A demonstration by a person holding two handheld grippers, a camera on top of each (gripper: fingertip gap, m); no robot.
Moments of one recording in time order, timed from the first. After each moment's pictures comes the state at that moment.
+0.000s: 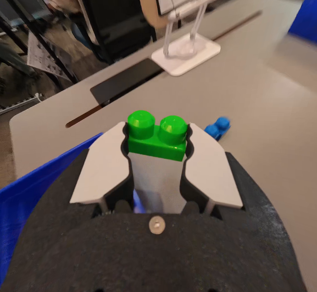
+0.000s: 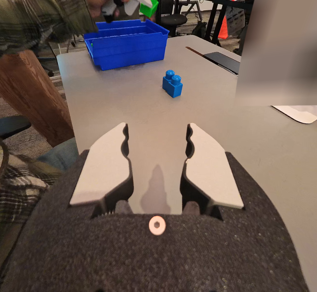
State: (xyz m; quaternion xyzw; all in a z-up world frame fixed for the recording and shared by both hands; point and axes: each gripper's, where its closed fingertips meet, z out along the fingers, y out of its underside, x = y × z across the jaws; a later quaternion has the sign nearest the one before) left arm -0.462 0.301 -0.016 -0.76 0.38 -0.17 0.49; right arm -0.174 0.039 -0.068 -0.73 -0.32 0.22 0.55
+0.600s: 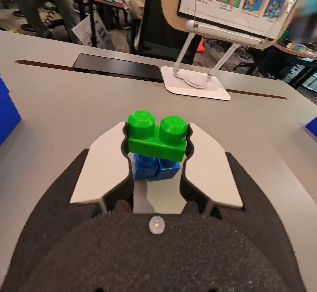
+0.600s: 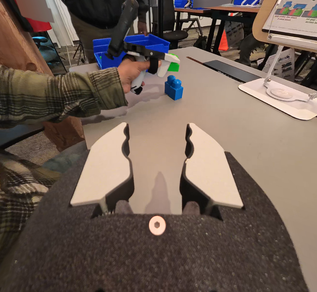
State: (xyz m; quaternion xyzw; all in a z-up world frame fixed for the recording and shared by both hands) left arm -0.346 0.273 -0.103 -0.79 0.09 -0.20 0.57; right arm -0.151 0.018 -0.065 -0.72 -0.31 0.25 0.57
